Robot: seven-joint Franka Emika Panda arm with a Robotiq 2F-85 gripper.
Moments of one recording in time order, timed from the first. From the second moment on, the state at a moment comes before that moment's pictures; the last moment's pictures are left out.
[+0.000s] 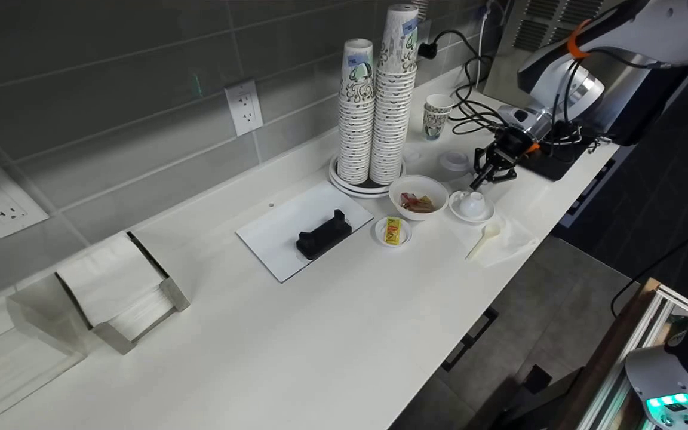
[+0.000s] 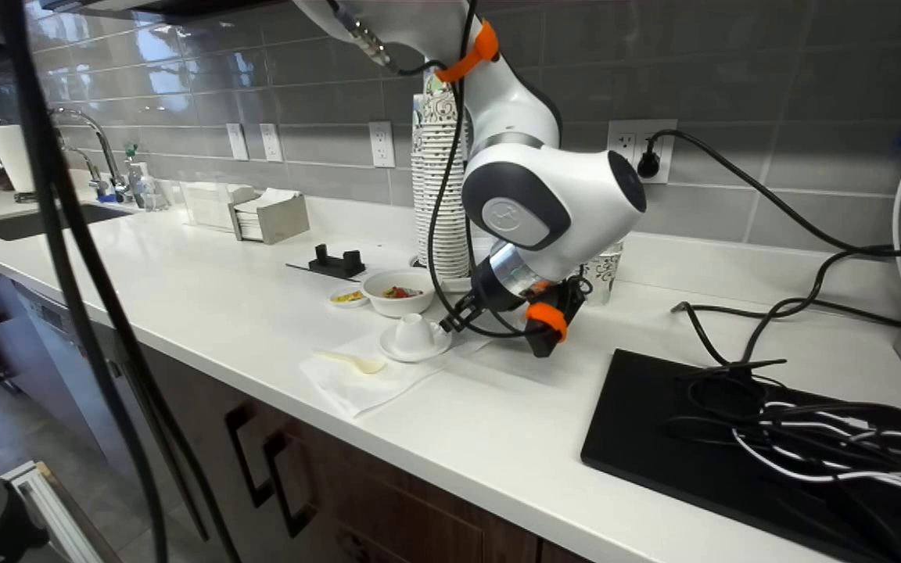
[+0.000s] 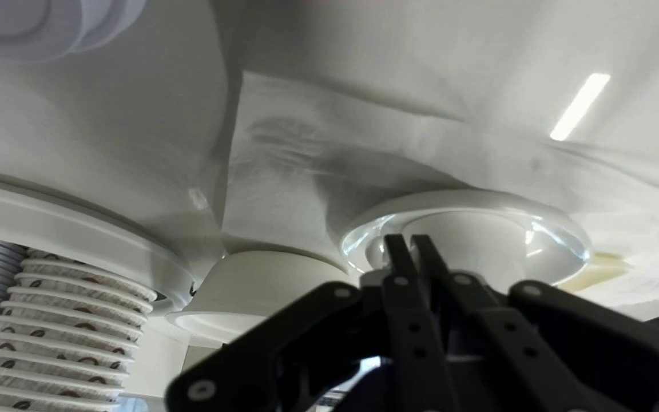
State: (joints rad) arm -0.30 0.46 -0.19 -2.02 0.86 1.96 -2.66
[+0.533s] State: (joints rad) arm -0.24 0.36 -0.19 -2.02 0.60 1.96 -2.43
